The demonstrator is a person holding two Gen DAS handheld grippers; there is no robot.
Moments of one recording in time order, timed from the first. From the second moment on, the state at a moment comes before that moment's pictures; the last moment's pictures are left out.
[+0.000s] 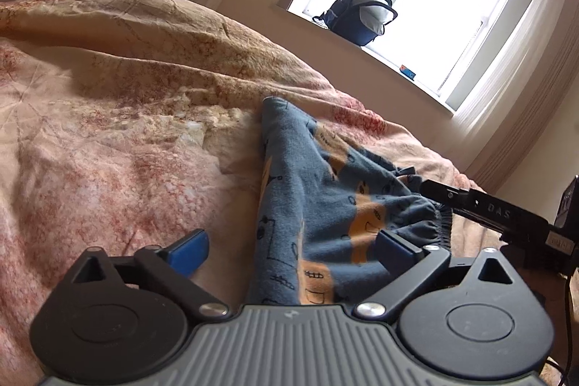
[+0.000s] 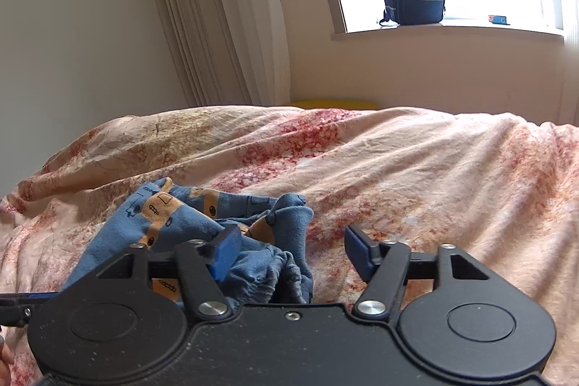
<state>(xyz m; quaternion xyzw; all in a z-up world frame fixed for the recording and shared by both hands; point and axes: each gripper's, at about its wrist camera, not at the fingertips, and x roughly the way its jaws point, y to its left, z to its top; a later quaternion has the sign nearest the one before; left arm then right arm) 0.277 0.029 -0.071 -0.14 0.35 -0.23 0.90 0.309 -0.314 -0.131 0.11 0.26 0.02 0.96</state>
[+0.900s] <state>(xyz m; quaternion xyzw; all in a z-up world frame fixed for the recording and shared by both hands) 0.110 0.038 0.003 0.01 0.27 -0.08 0.96 0.072 -0.258 -0.048 0.06 0.16 -0.03 0.98</state>
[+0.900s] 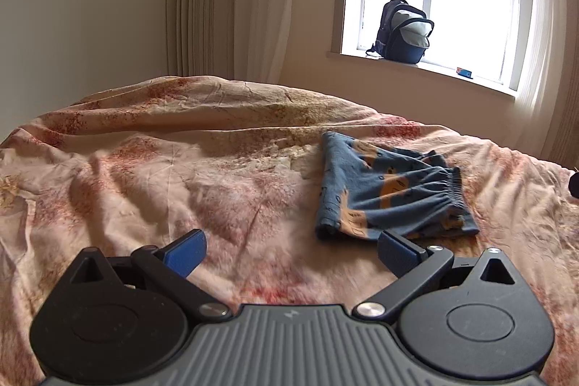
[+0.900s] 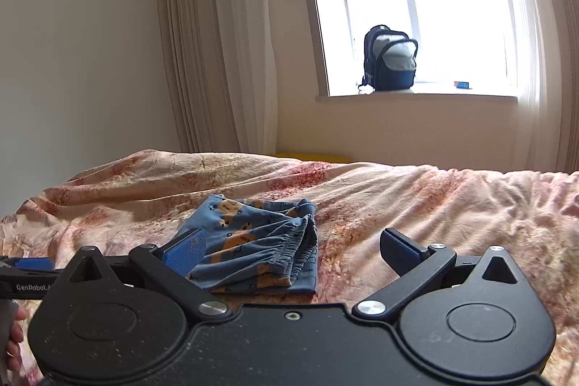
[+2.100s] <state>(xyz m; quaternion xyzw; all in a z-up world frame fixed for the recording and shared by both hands) 0.059 0.028 -0.016 0.06 0.28 -0.07 0.96 0.026 -0.244 -0.075 0.06 0.19 -0.05 0.98</state>
